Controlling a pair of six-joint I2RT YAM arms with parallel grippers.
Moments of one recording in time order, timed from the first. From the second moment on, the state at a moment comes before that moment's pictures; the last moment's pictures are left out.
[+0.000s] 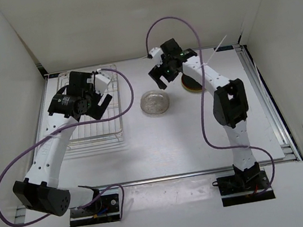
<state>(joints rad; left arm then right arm) -0.34 1.33 1.48 -1.02 -0.21 0.47 0.47 2.22 2.05 -0.78 -0.16 -0.37</state>
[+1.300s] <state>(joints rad) 0.06 1.51 1.58 -0.79 -0.04 0.13 0.09 1.63 1.71 -0.90 -0.07 -0.08</state>
